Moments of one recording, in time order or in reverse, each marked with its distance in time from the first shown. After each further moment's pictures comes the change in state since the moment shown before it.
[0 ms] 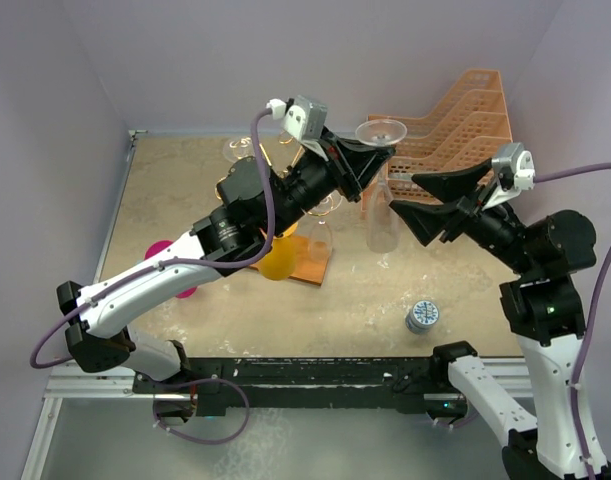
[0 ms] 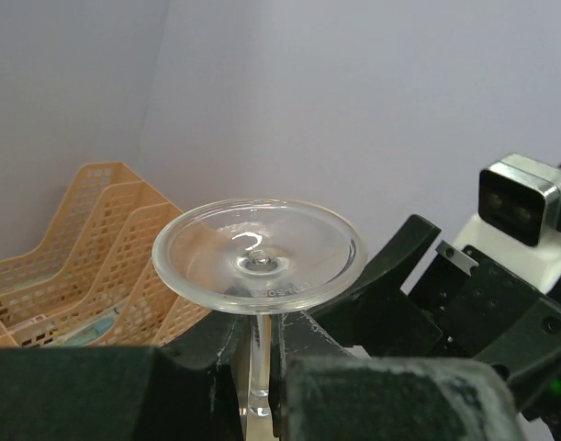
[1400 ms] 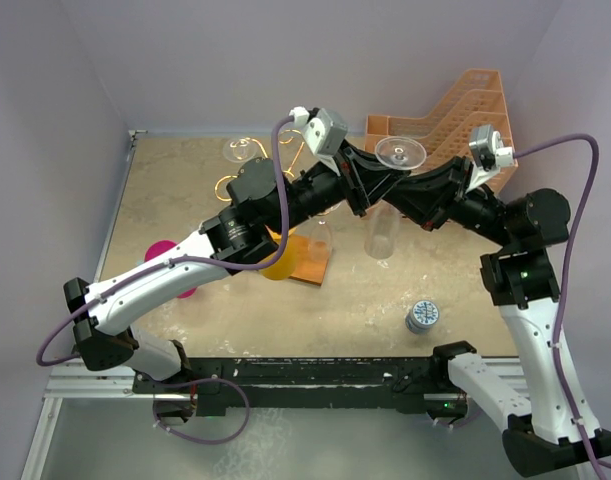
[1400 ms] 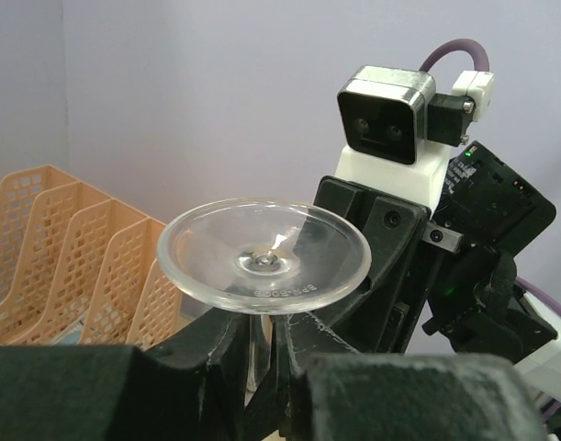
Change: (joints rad) left arm 0.011 0.019 -0.037 0.049 0.272 0.061; right arm 0.003 0.117 -0.077 0.303 -0.237 0.179
